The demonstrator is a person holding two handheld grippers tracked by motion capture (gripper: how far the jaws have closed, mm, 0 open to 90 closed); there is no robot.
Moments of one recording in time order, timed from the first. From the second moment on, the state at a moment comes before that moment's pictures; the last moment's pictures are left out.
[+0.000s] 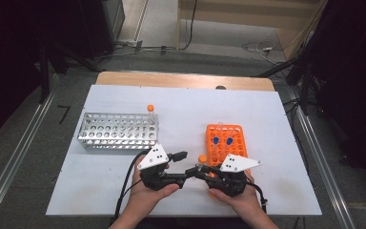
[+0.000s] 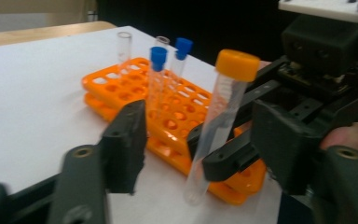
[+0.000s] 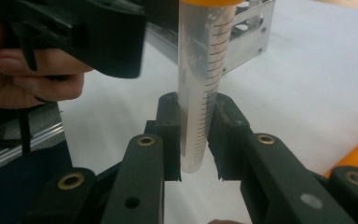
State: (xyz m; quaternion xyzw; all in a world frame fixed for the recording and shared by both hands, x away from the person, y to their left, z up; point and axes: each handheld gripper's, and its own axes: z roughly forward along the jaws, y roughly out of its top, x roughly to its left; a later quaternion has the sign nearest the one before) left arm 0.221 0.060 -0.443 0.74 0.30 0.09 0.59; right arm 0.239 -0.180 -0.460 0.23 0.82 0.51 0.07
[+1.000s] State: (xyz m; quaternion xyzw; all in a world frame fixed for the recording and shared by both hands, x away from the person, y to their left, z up) left arm 0.222 0.054 -0.439 0.76 0.27 0.11 0.59; right arm 0.238 -0.191 -0.460 0.21 0.82 0.52 0.05
